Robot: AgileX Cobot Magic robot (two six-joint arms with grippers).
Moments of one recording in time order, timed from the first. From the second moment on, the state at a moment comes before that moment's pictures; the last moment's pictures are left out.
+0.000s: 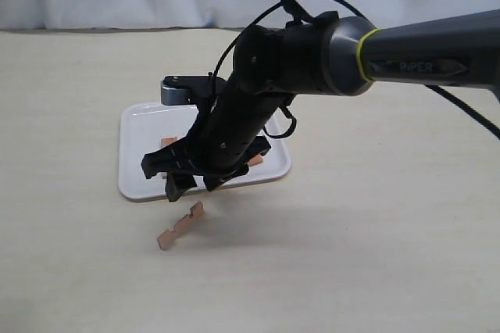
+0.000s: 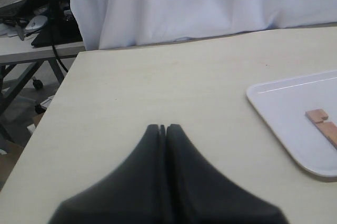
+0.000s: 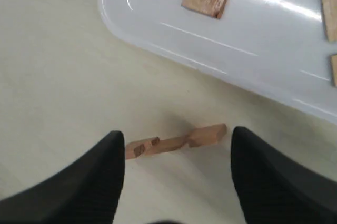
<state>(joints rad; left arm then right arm) 0.05 0.00 0.00 -0.03 0.32 0.16 0.41 2.07 -1.43 0.46 0.78 -0.05</state>
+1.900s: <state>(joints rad) 0.04 0.00 0.00 -0.03 0.32 0.16 0.52 2.16 -1.43 0.26 0.76 0.47</state>
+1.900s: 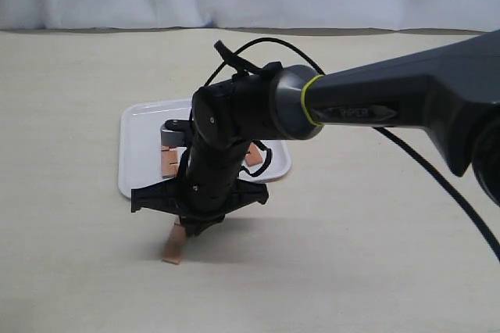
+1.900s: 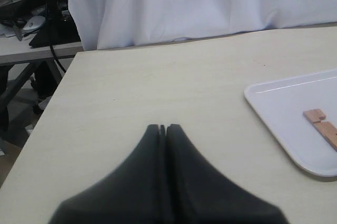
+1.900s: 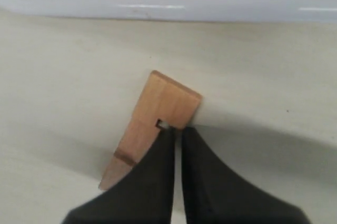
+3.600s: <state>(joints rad) 0.04 0.00 0.00 -0.03 0.32 0.16 0.63 2.23 -1.67 0.00 0.97 0.67</state>
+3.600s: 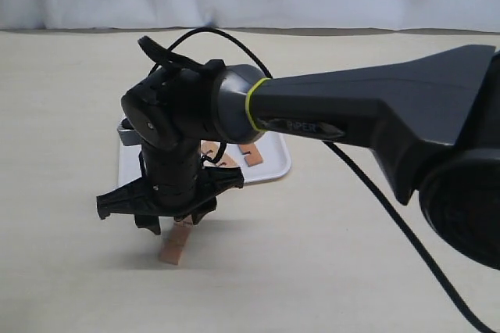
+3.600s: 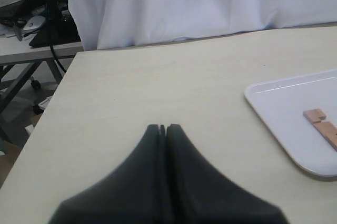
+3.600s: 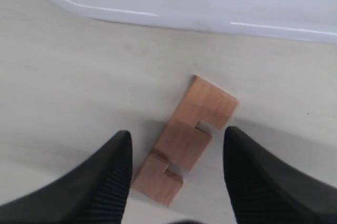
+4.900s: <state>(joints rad) 0.04 0.00 0.00 -0.03 0.32 0.16 0.62 2.09 -1.67 -0.40 0.98 0.87</state>
